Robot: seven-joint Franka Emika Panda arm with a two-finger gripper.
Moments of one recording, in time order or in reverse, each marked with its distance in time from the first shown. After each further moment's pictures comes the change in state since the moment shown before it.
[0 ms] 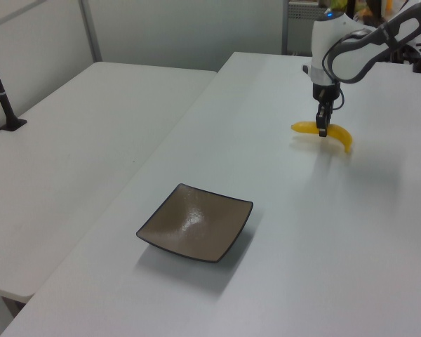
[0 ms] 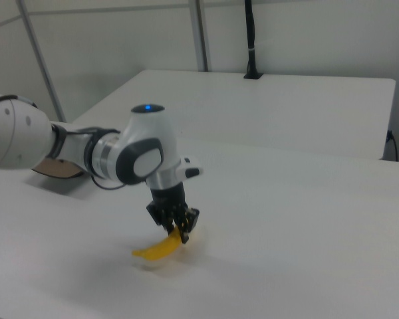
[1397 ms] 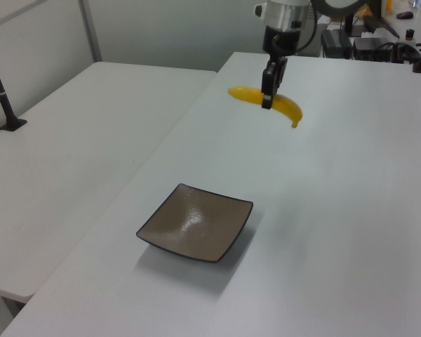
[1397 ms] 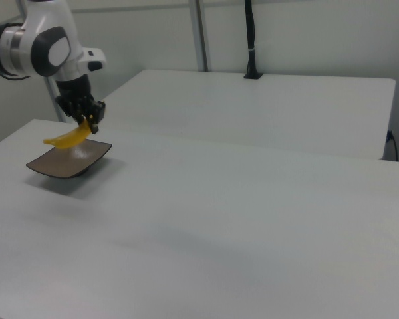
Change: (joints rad) arm 0.142 -0.004 0.306 0.485 0.124 -0.283 0.334
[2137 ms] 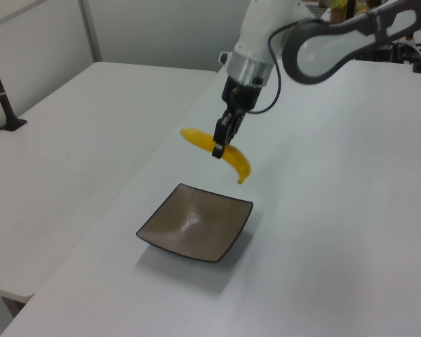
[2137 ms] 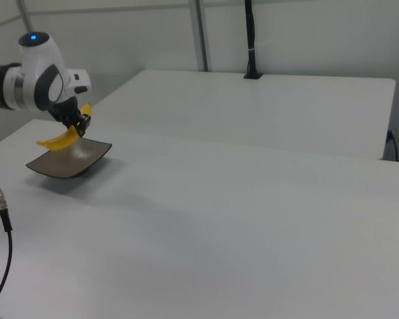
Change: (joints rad) arm 0.162 0.233 0.002 0.071 0.000 0.369 0.140
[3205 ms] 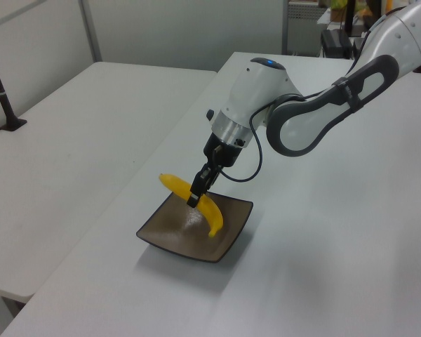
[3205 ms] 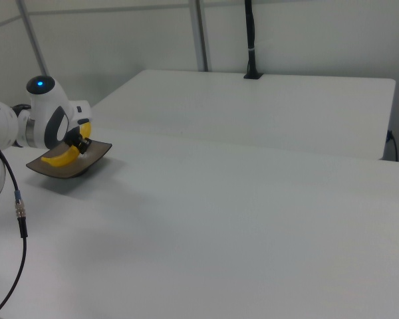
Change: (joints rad) arm 0.070 0.209 0.000 0.011 0.000 0.333 0.023
